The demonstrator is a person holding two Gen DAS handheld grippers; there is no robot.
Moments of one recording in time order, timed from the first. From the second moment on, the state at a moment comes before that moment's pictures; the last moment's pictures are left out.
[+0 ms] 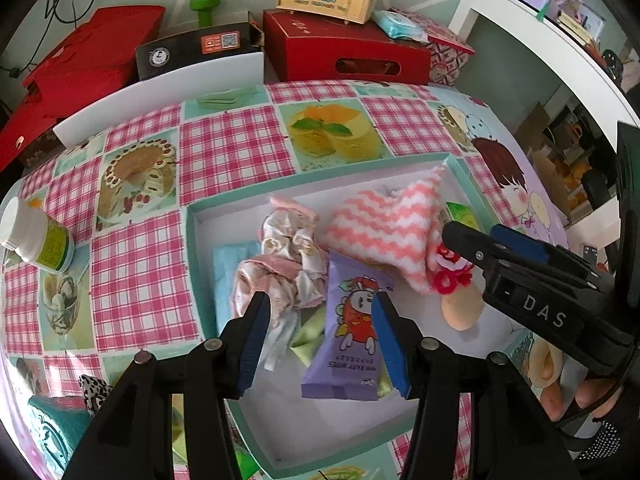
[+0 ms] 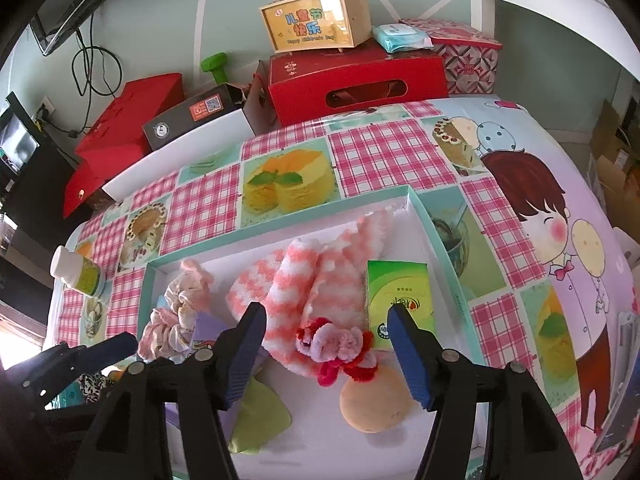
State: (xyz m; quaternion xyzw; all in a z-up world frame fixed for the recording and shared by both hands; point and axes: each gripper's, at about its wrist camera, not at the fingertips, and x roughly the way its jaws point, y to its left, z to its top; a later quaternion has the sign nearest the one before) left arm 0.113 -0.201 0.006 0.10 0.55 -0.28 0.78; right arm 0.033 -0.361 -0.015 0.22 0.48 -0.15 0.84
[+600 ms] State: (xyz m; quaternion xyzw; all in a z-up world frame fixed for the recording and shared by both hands) left arm 0.152 -0.142 0.005 0.04 0.53 -0.18 0.83; right arm 0.031 -0.364 -0.012 0.22 0.46 -0.17 0.84
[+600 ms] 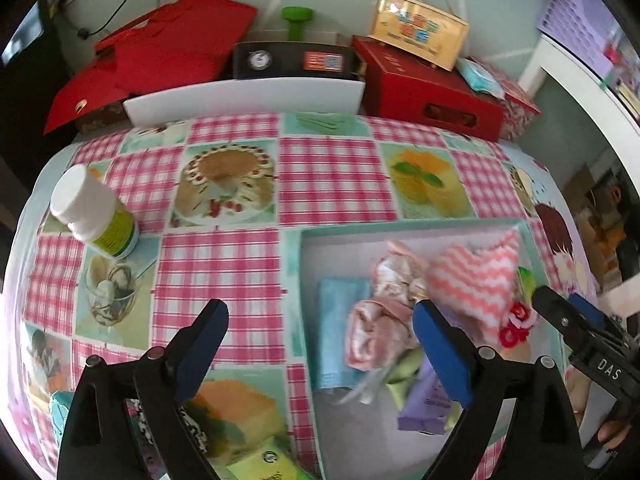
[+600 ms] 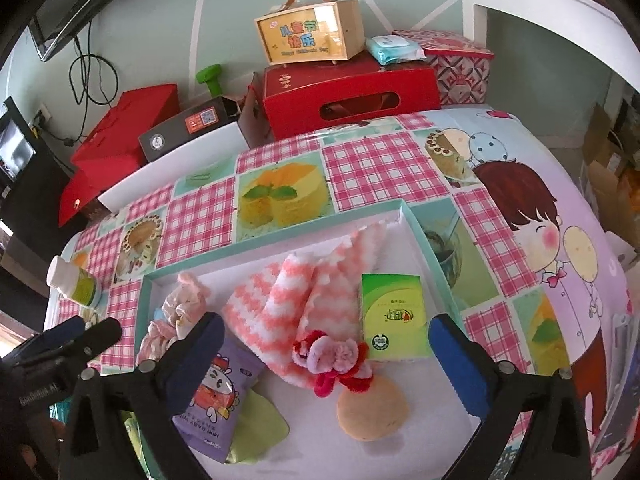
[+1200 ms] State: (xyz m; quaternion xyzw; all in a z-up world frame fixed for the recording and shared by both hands) left arm 0.166 -0.099 0.020 0.02 0.53 -0.15 0.83; right arm 0.038 -0.346 -0.001 0.20 0.46 -0.15 0.85
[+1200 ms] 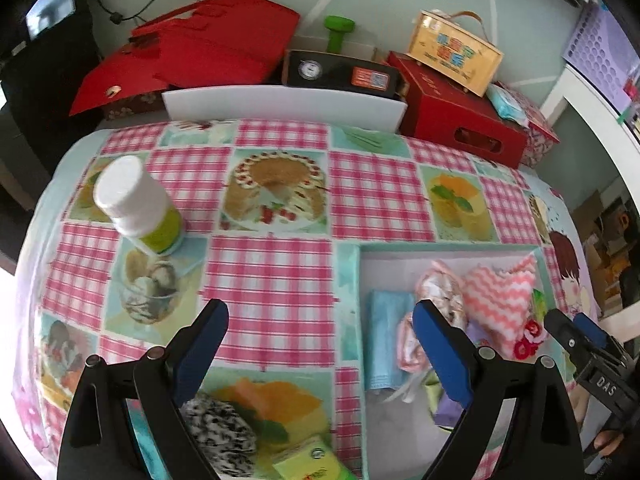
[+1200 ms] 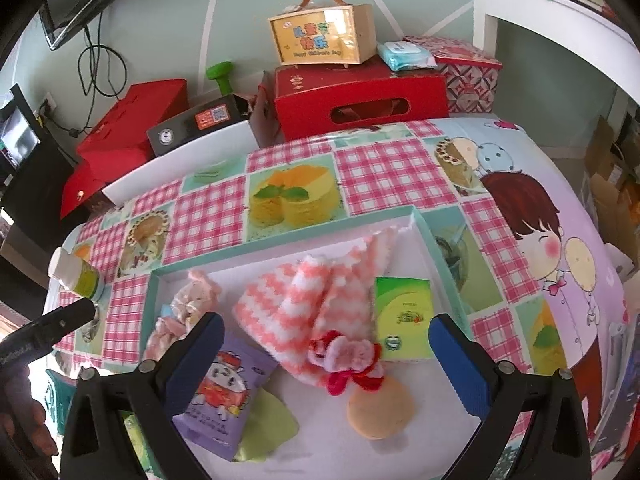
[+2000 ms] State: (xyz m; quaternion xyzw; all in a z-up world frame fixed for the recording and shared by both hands) left arm 0.180 0.022 0.029 -0.05 0.52 -0.02 0.85; right arm 0.079 -0.238 0.003 0.12 0.48 -0.03 0.87
